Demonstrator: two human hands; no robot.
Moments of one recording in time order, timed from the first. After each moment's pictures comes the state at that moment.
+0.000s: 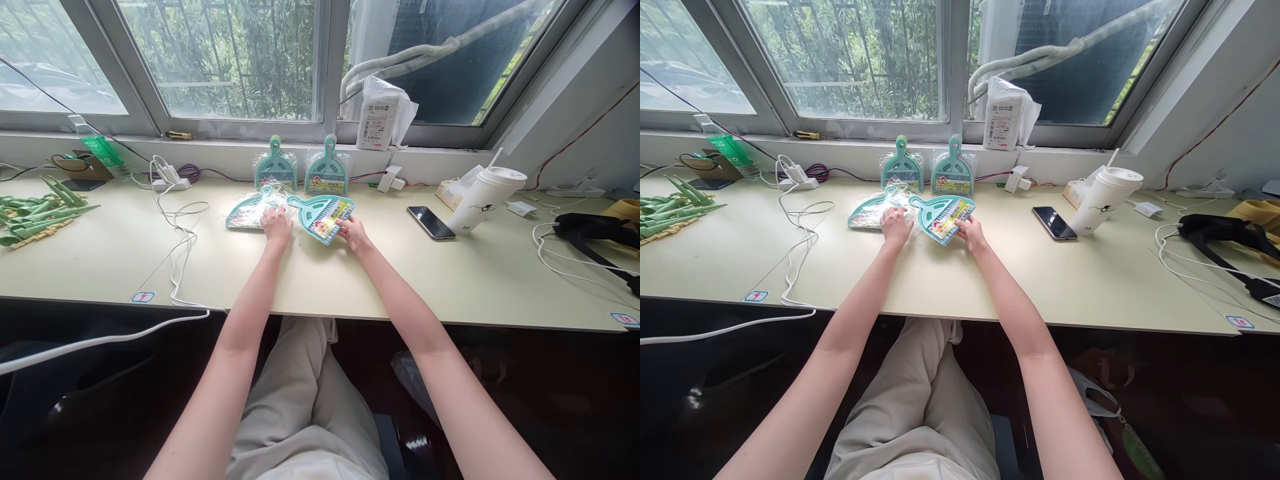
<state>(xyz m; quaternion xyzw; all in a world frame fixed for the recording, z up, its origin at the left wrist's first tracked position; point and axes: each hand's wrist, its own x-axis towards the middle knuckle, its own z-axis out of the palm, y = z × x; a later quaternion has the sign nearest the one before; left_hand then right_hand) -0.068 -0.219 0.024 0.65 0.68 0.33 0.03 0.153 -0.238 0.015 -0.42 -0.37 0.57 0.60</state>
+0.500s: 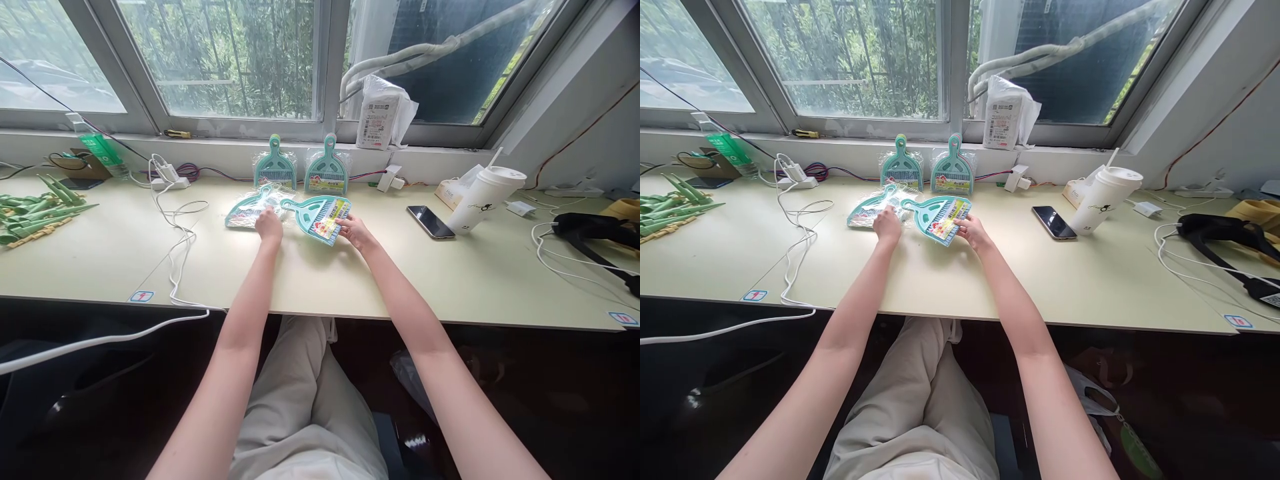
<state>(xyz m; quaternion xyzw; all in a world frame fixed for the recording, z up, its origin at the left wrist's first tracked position) -0.085 -0.207 0.025 0.55 0.71 0.42 0.12 0.163 -0.239 0.022 -0.39 -0.41 0.61 0.55</state>
